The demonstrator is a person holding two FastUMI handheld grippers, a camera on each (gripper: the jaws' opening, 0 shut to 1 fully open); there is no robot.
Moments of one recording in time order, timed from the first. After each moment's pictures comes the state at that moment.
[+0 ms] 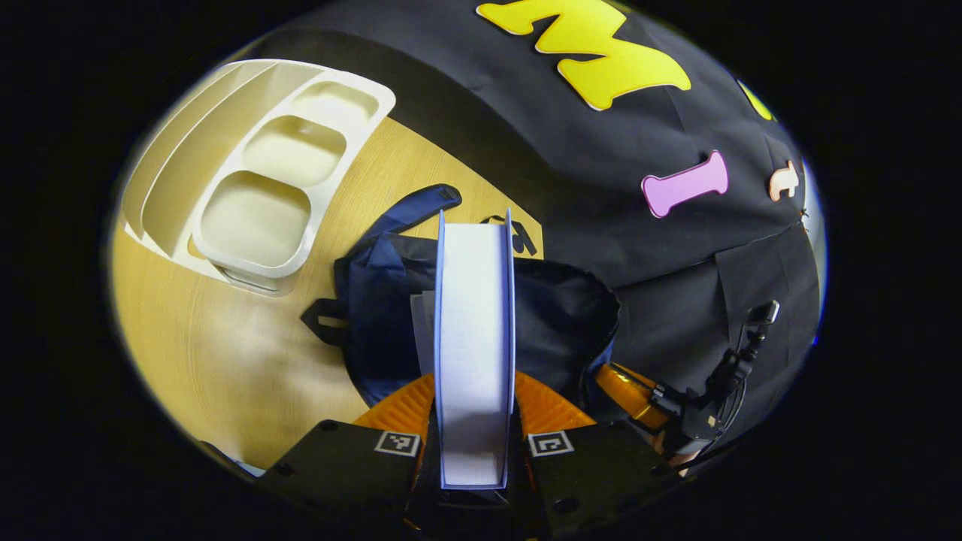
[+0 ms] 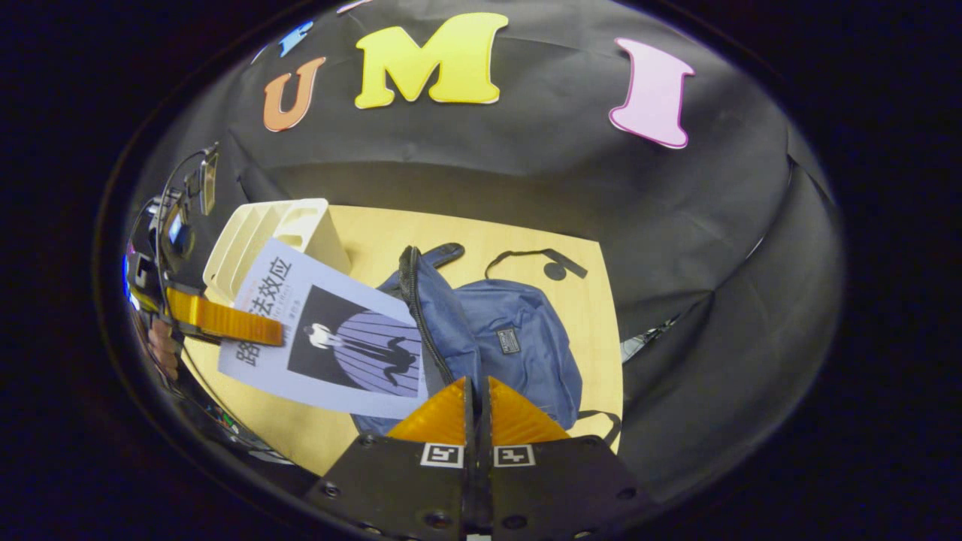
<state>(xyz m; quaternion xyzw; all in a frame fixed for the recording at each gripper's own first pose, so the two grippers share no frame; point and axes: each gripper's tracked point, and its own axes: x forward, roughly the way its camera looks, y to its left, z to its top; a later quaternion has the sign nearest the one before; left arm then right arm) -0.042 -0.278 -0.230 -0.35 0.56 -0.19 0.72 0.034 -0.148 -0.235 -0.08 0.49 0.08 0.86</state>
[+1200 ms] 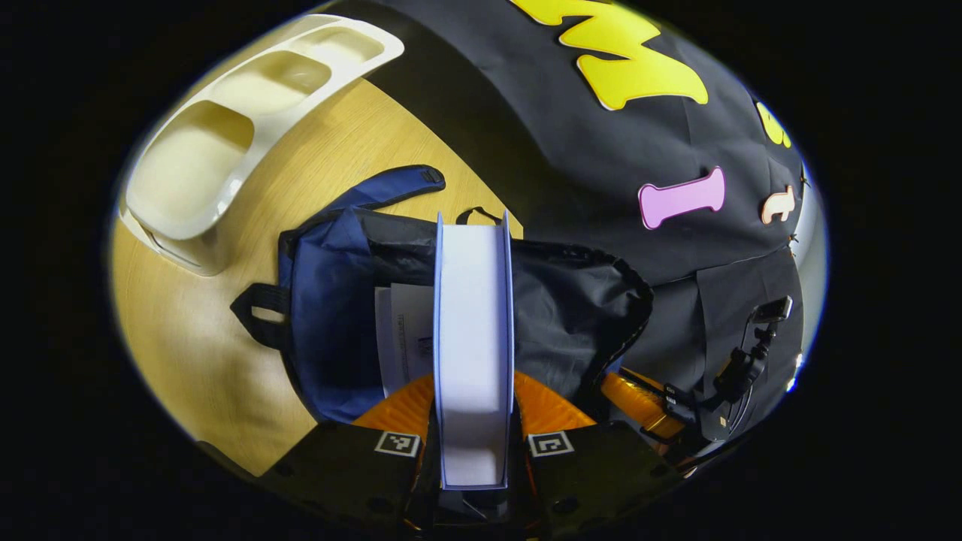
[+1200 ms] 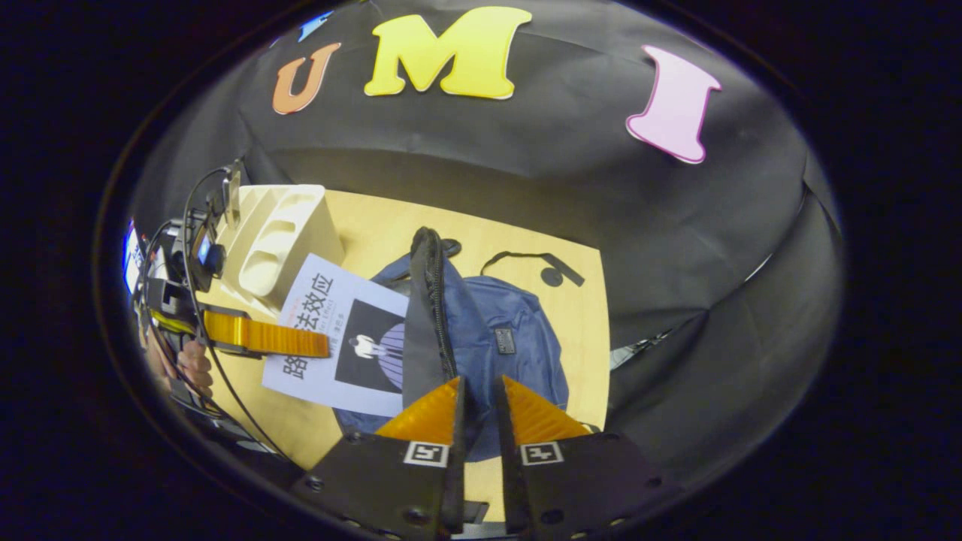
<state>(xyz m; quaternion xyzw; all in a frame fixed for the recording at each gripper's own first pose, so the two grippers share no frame) -0.031 -0.326 -0.264 -0.43 0.54 -0.22 0.69 0.051 -0.145 -0.242 -0.12 0.50 0.10 0.85</state>
